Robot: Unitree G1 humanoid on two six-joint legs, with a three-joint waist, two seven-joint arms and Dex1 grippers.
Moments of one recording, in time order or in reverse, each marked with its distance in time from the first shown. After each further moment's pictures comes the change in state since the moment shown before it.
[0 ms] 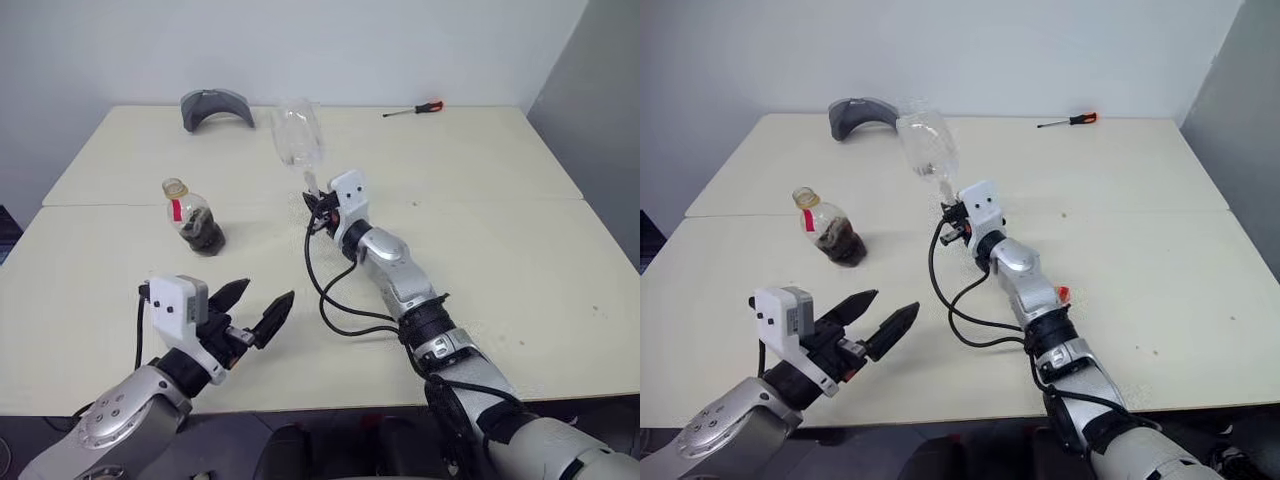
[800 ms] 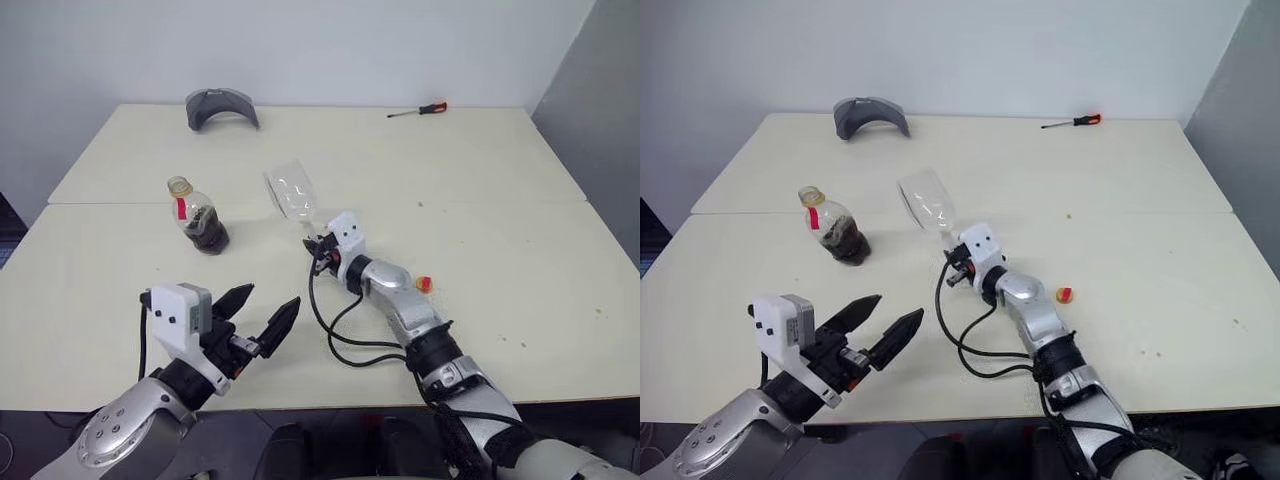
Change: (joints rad) left arm 0.035 -0.029 -0.008 -0.075 -0.002 0.025 0.035; right arm 0.215 -0.073 0.109 -0.280 -0.004 0.263 0.138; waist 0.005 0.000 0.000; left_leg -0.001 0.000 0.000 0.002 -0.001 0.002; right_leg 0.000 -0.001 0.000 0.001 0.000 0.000
